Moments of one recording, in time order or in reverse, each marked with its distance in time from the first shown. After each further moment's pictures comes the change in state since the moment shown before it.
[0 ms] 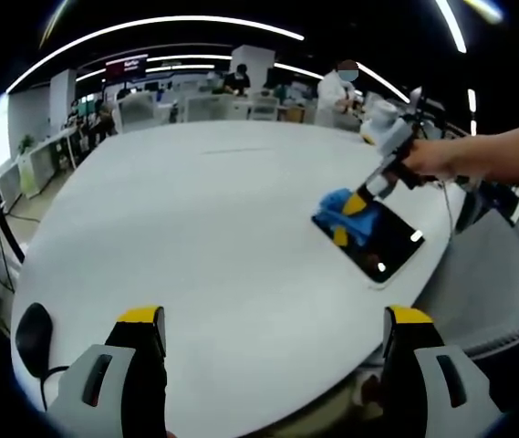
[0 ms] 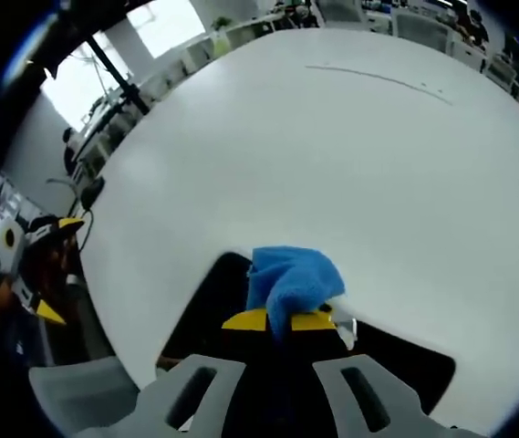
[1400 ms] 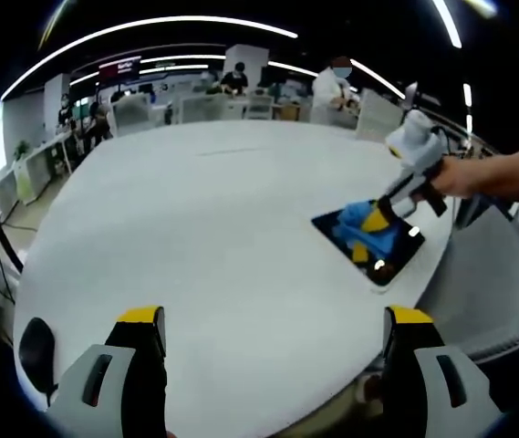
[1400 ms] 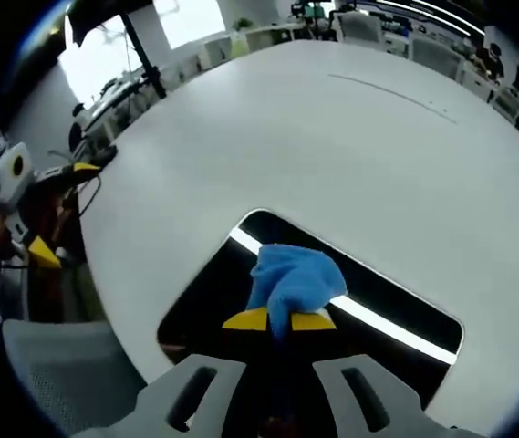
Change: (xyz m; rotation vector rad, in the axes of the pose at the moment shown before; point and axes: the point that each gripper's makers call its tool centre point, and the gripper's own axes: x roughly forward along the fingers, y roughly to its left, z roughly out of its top) left arm 0.005 0.004 0.008 0.025 0.009 -0.012; right arm -0.014 0.024 -0.037 -0.097 -0.036 -0.036
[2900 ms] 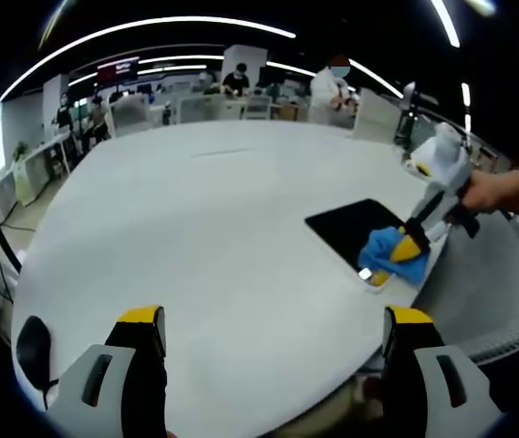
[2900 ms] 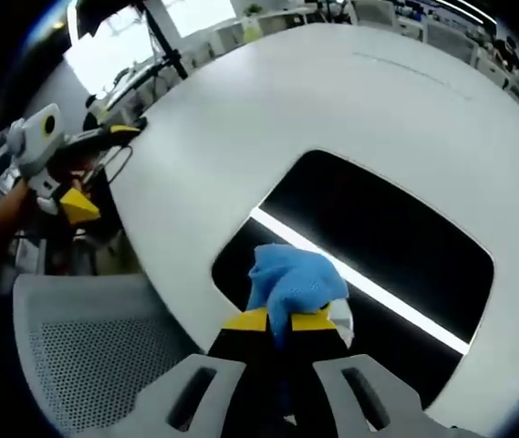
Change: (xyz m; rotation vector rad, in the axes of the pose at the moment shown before) left arm 0.001 -0.009 -0.002 0.003 -0.001 -0.005; right arm -0.021 0.046 -0.053 -0.004 0.081 0.089
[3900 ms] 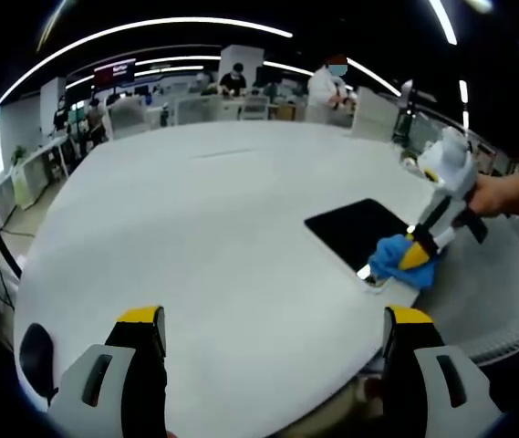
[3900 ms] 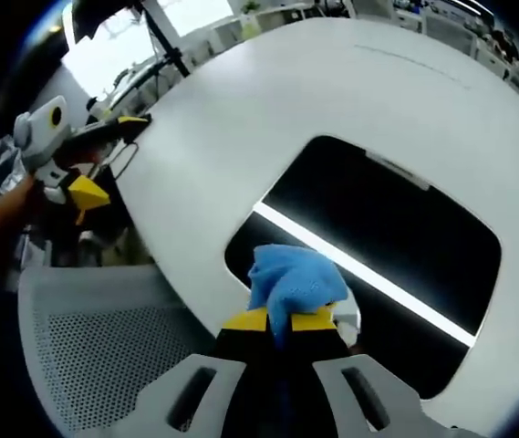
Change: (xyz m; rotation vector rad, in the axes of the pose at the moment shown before) left arm 0.001 0.001 0.004 0.018 0.003 -0.005; right arm -0.002 0.009 -0.012 0.029 0.016 0.031
